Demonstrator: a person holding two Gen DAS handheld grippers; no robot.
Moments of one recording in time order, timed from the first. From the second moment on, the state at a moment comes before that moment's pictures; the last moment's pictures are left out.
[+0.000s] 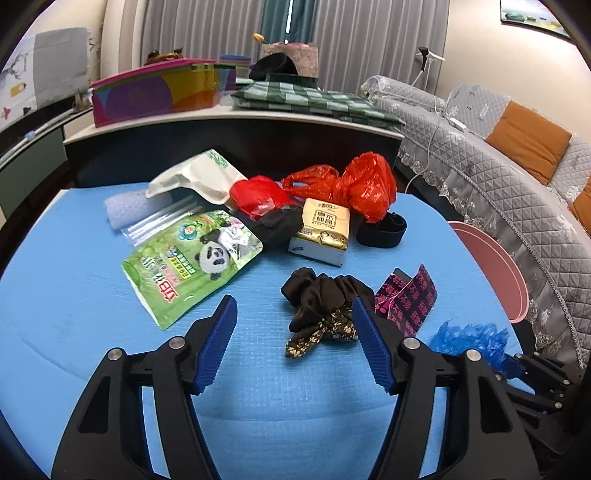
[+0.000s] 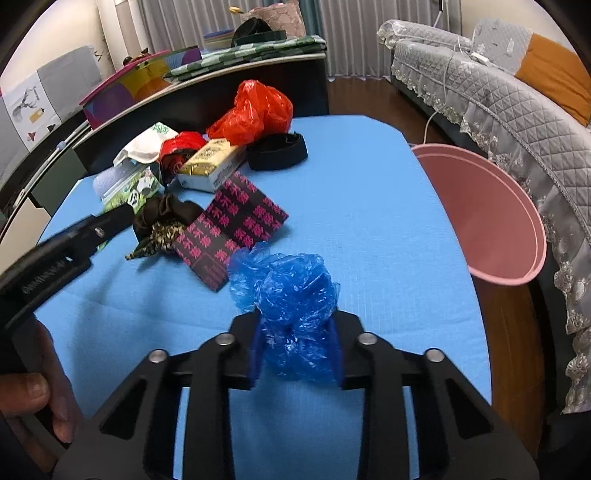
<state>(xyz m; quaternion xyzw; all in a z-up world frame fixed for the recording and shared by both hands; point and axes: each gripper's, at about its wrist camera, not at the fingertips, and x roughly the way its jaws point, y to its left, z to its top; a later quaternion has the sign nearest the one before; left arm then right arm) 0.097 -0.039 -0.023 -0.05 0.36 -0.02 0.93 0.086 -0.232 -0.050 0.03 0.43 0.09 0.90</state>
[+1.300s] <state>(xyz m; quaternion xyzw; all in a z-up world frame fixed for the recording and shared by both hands) 0.092 -0.035 -0.018 -0.05 0.37 -0.04 0.93 0.080 -0.251 0.002 0.02 0.34 0.05 0.94</state>
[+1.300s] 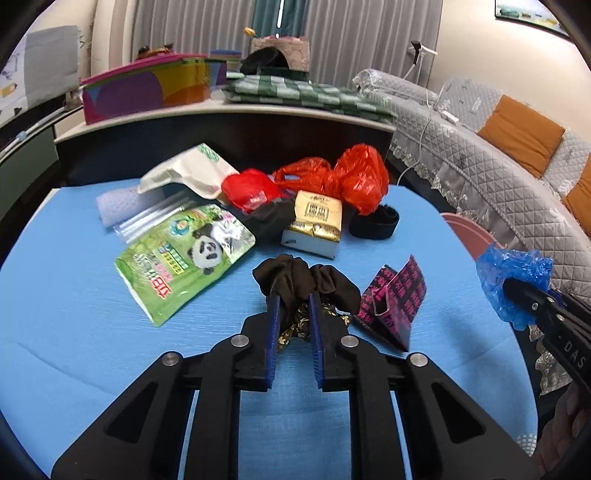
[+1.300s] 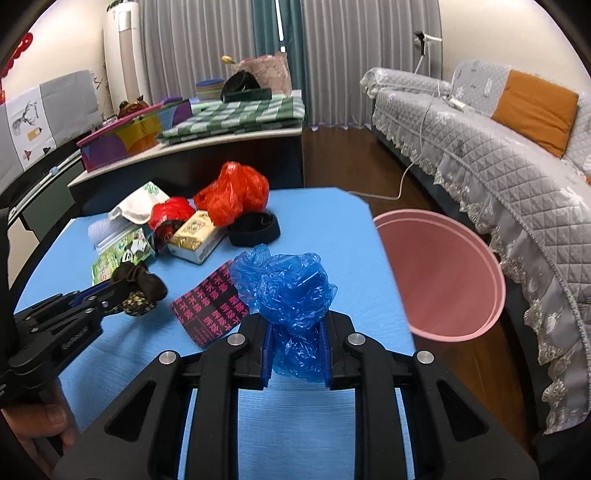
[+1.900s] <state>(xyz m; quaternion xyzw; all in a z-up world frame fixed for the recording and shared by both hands) 0.048 -0.040 0.022 -0.06 0.32 -0.06 0.94 0.037 -0.276 0.051 0.01 0.27 0.03 0.96</state>
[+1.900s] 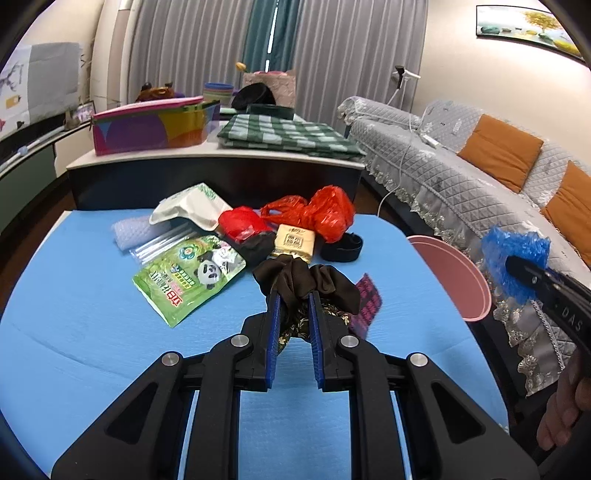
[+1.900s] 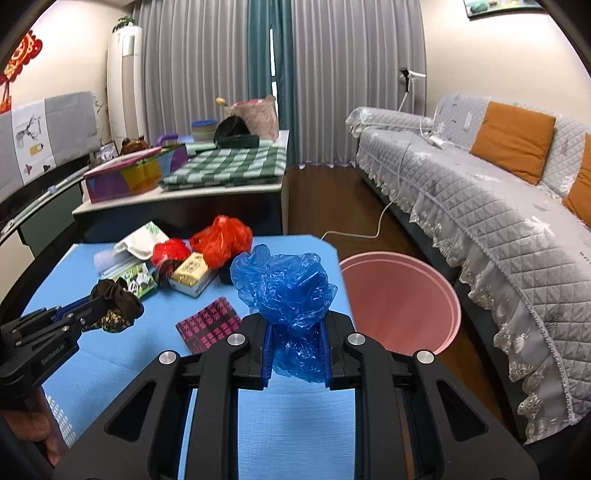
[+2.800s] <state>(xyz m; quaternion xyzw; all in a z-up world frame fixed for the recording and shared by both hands) 0.063 -0.103 0.068 -0.06 0.30 -0.11 0.95 0.063 -0.372 0.143 0.03 0.28 0.06 0.96</state>
